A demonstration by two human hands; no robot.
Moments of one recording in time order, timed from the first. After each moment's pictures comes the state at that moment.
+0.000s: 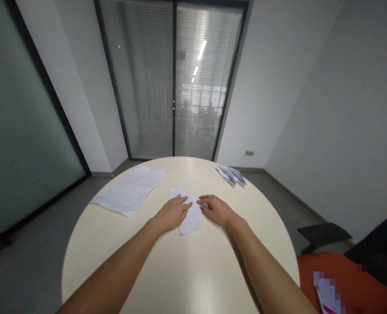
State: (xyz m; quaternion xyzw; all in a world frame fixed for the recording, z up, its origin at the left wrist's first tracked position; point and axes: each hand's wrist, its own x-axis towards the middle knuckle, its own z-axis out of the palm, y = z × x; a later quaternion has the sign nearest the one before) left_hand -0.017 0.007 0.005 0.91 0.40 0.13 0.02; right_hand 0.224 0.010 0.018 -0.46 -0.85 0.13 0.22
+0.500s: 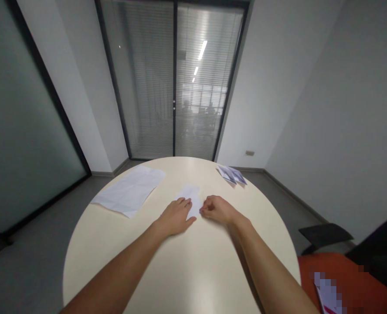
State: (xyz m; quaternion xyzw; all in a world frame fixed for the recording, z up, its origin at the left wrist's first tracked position) left_hand -0.005 -0.010 0.018 0.91 0.40 0.12 -0.01; right_hand 0.224 0.011 0.030 -0.45 -0.85 0.19 0.20
